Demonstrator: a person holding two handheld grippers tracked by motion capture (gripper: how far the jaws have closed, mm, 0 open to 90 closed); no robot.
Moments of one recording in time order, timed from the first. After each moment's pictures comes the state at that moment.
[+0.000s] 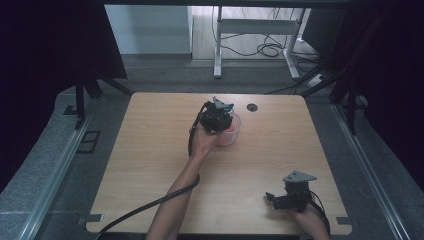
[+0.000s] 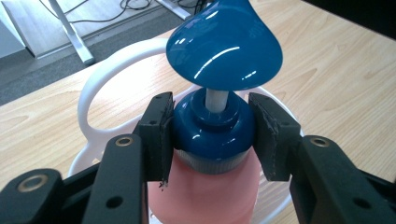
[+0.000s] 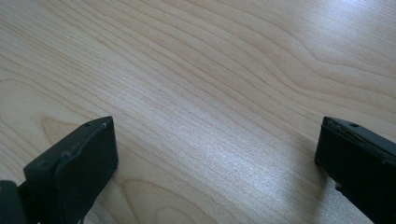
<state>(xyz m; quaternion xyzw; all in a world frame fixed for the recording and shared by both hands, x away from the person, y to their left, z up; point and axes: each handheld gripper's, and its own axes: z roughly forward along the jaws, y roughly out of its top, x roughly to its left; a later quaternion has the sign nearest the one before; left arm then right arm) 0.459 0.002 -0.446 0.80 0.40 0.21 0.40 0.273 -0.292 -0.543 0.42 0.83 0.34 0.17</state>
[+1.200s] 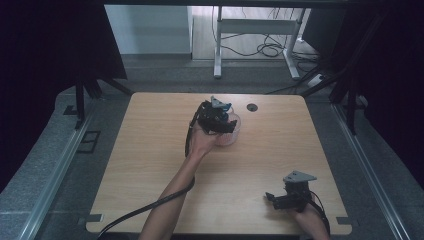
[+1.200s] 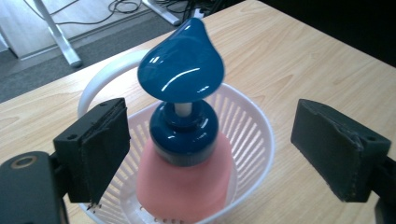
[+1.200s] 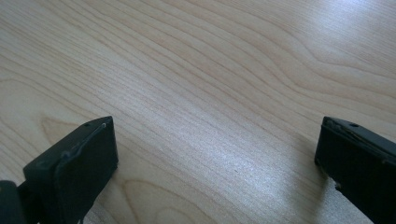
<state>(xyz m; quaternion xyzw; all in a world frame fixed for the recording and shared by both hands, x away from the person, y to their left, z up) 0.445 0.009 -0.428 0.80 0.38 0.18 0.42 0.273 -0.292 -0.543 0.42 0.83 0.34 0.17</state>
